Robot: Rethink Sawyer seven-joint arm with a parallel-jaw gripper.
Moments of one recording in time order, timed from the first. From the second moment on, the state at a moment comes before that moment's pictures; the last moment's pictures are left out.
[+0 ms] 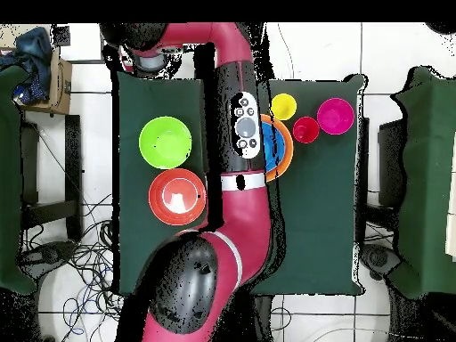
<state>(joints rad) -0.25 -0.23 1.04 0.41 -0.74 1.60 1.61</state>
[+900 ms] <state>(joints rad) -0.25 -0.40 0.87 0.80 -0.59 1.34 1.62</state>
